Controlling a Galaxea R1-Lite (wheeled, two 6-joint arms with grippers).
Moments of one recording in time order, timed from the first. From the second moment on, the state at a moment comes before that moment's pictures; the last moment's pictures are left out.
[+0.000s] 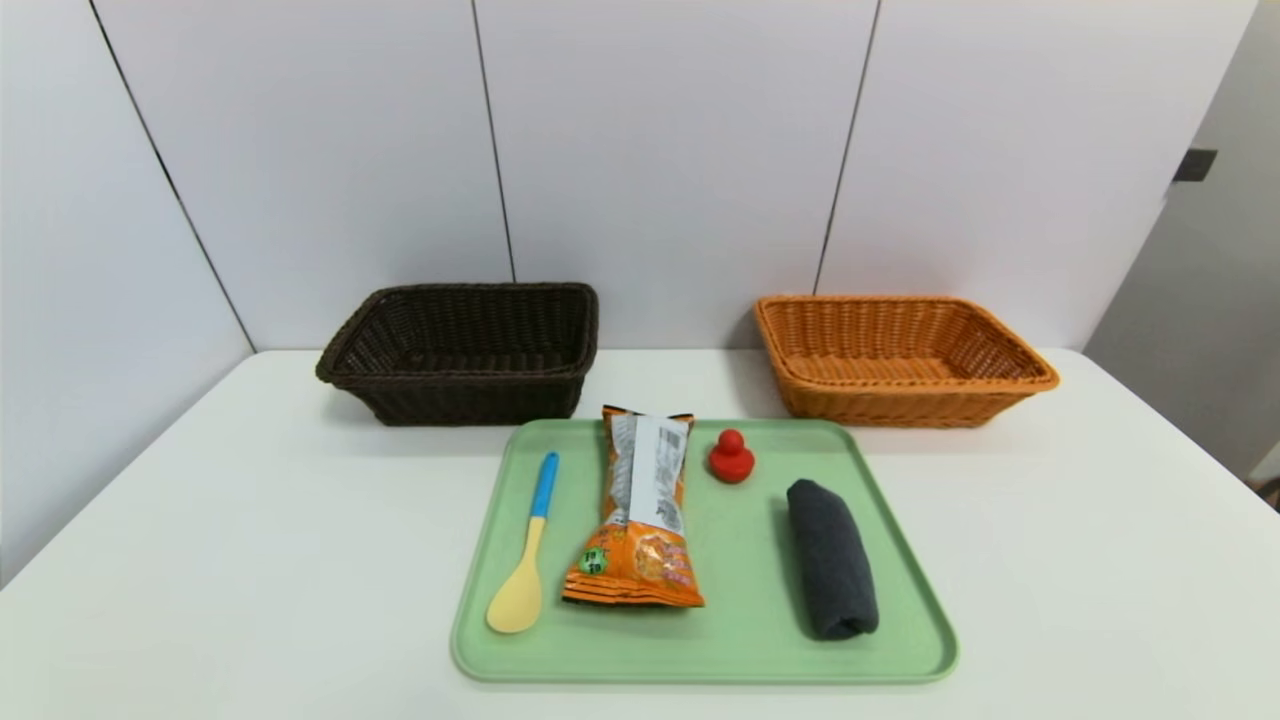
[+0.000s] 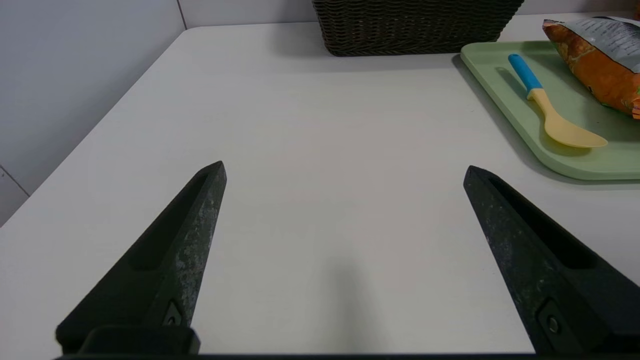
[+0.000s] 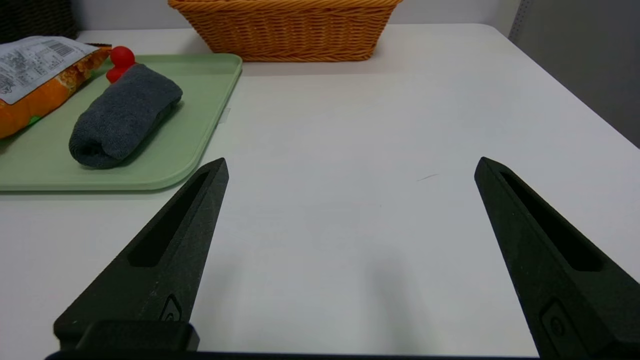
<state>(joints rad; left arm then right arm) 0.00 0.00 0.00 -0.04 0.00 0.01 0.00 0.00 0.00 0.00 -0.01 0.01</state>
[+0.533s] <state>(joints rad) 0.00 0.00 0.00 -0.04 0.00 0.01 0.00 0.00 0.00 0.00 -0.01 0.00</state>
